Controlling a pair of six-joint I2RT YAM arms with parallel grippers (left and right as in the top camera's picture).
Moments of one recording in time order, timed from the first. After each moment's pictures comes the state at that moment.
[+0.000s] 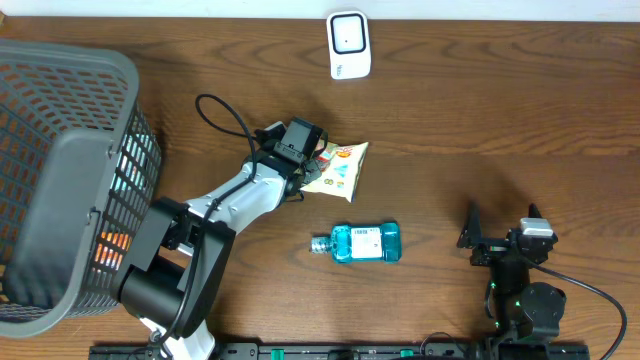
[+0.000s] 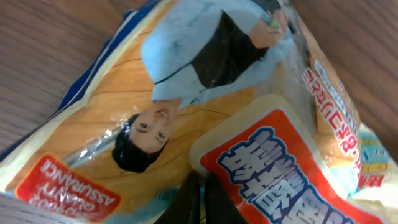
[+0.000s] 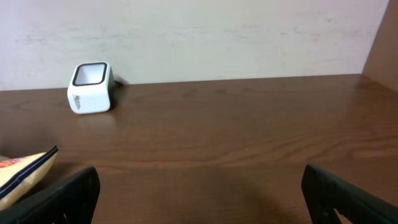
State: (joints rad) left arm -0.49 1.85 1.04 -0.33 -0.09 -0.93; right arm -0.04 0.01 0.01 -0.07 0.00 0.06
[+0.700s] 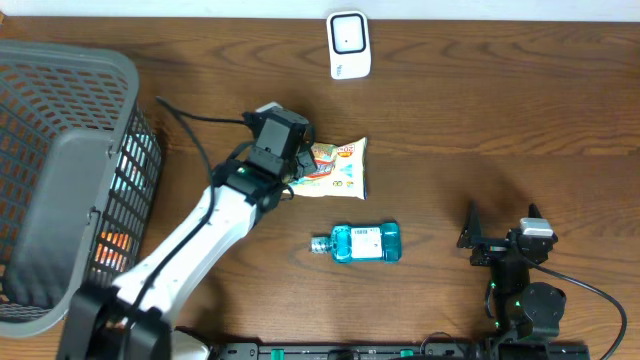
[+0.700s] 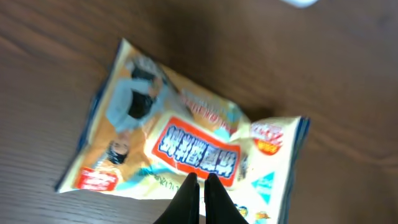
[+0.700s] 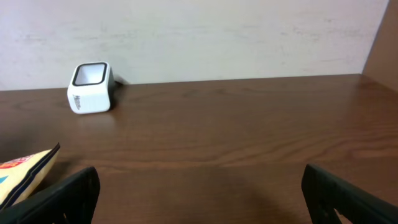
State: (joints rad) left arm -0.49 1.53 1.02 -0.42 -0.07 -0.82; right arm -0.04 0.01 0.01 -0.07 0.00 0.06
